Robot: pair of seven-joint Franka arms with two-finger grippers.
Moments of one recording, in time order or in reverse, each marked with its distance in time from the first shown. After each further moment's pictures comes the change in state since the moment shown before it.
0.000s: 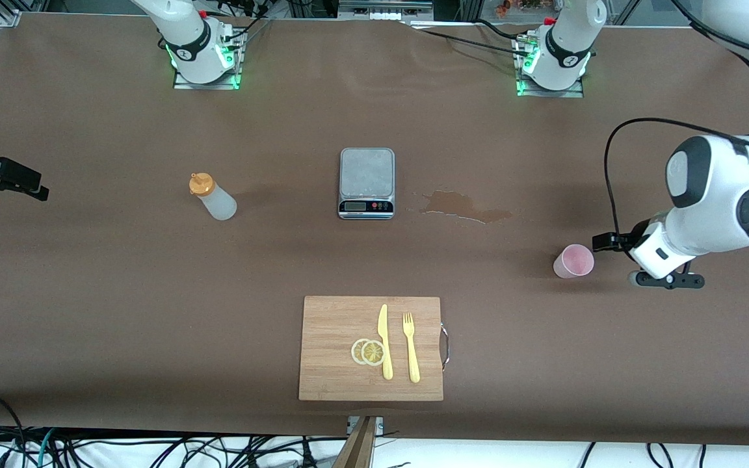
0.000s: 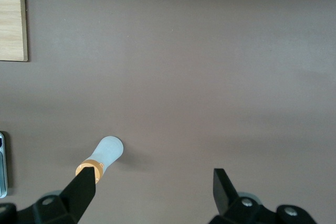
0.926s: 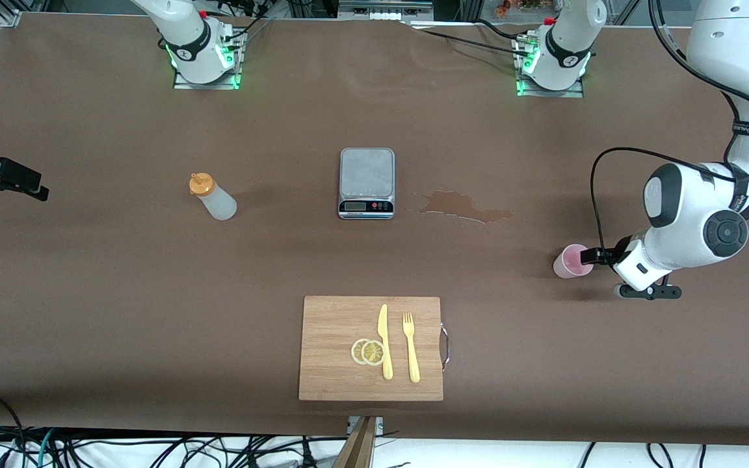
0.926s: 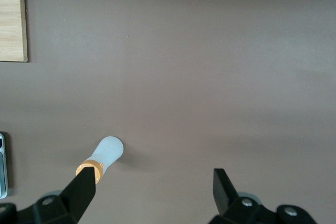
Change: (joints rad) left arm 0.009 0.106 0.010 -0.031 0.000 0.152 0.001; right arm 0.000 0.000 0.000 0.000 0.000 0.000 0.003
